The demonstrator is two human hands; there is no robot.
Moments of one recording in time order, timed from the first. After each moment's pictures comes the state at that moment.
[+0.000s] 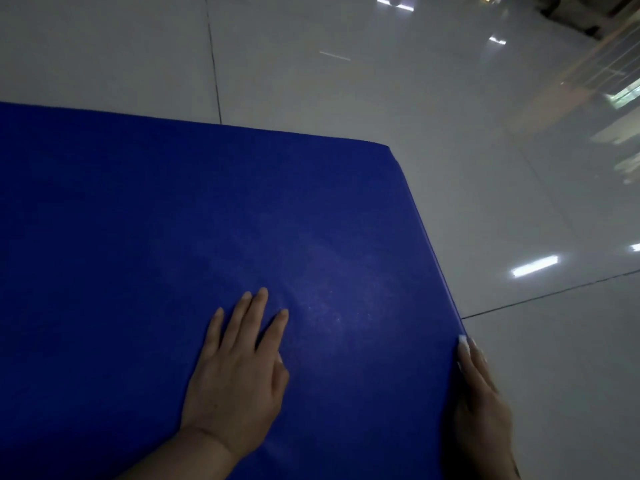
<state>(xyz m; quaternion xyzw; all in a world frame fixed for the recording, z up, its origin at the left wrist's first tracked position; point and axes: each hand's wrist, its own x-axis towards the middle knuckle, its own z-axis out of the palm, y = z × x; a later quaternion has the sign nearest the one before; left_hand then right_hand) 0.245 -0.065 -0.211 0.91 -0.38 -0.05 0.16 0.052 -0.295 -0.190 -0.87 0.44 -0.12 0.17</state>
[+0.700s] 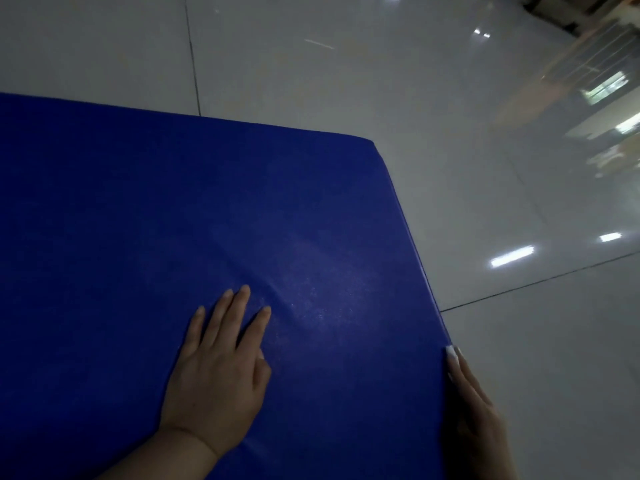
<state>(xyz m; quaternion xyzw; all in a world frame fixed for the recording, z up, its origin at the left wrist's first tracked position) 0.248 -0.065 -0.210 0.91 -0.38 -0.06 0.18 0.012 -0.307 -0.180 -0.88 0.40 -0.07 0.23</state>
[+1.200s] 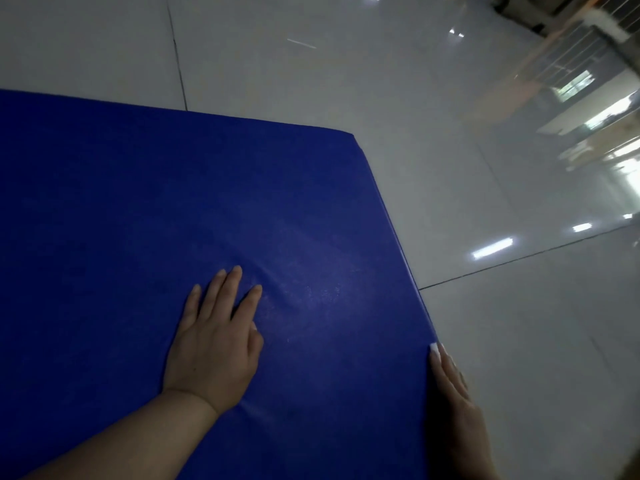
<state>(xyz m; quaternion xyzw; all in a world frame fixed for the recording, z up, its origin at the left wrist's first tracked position) 0.250 -0.066 -0.211 0.91 -0.37 -0.07 0.19 -0.010 -0.281 -0.173 -0.89 0.41 0.00 0.20</state>
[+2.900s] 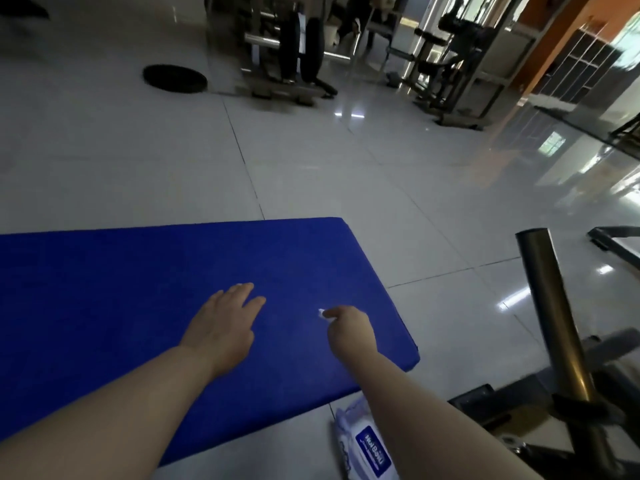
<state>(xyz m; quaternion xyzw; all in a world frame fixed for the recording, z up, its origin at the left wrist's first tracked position) 0.153 0.189 0.117 0.89 -0.43 -0.09 0.07 0.041 0.015 0.120 -0.85 0.42 0.05 0.31</state>
